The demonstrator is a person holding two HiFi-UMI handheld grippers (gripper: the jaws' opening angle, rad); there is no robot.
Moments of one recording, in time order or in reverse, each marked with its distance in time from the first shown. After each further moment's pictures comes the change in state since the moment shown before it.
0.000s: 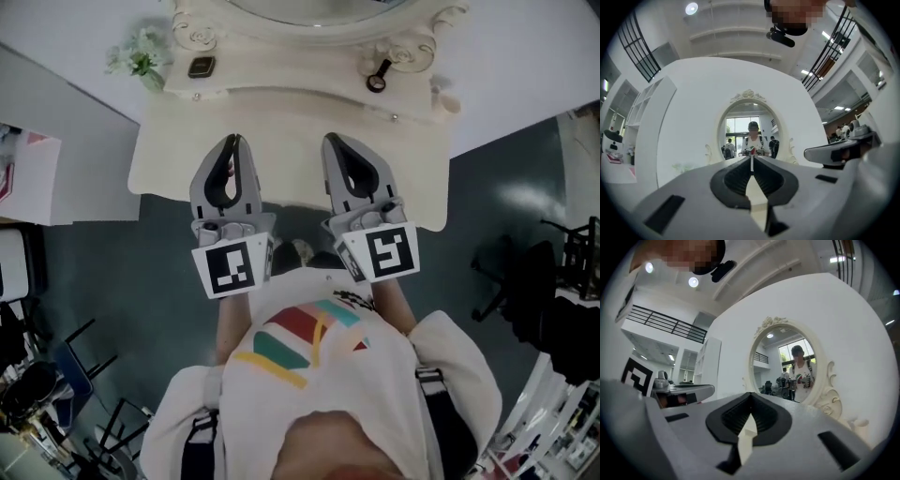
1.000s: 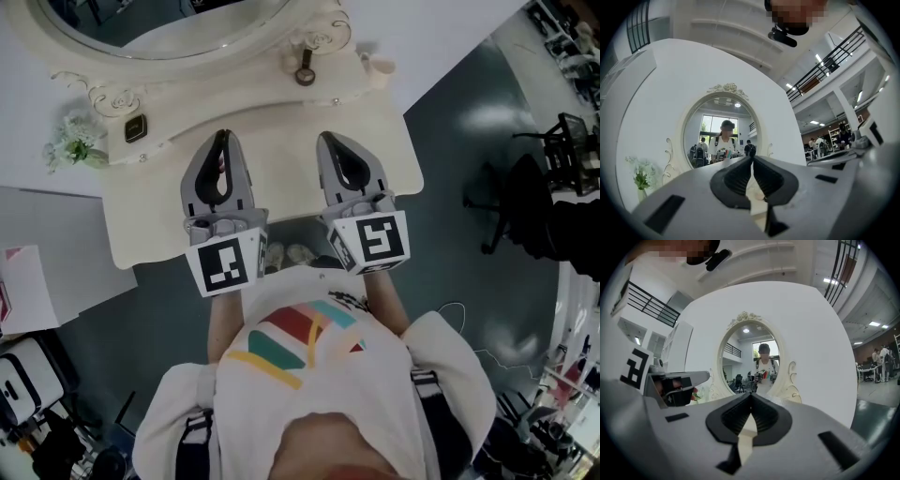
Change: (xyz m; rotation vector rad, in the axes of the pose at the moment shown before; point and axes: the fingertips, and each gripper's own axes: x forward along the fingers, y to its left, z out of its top) left arm 0.074 -0.065 0.007 -0.077 -0.063 -0.322; right arm -0.031 -0.082 -0.025 -0.014 0.100 -0.397
